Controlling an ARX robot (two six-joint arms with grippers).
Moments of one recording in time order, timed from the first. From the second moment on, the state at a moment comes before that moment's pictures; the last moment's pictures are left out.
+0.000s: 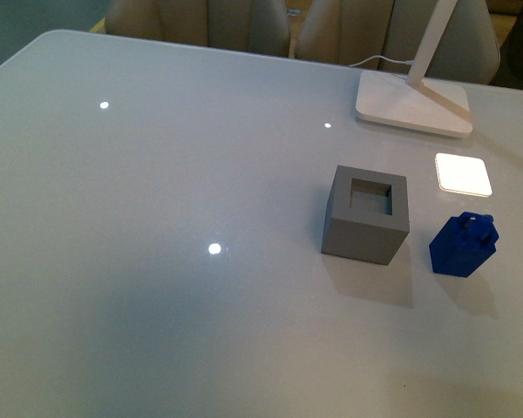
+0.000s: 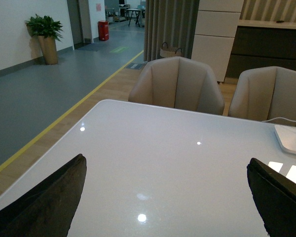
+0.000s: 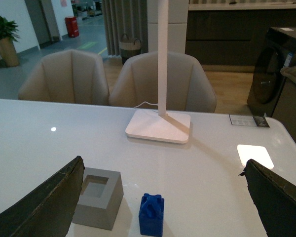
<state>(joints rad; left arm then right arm) 0.00 0.00 0.01 0.00 0.00 -0.01 0.00 0.01 0.02 0.00 0.00 0.00</state>
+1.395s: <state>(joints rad) 0.00 0.00 0.01 0.00 0.00 -0.01 0.03 1.80 0.89 -0.13 0.12 0.30</state>
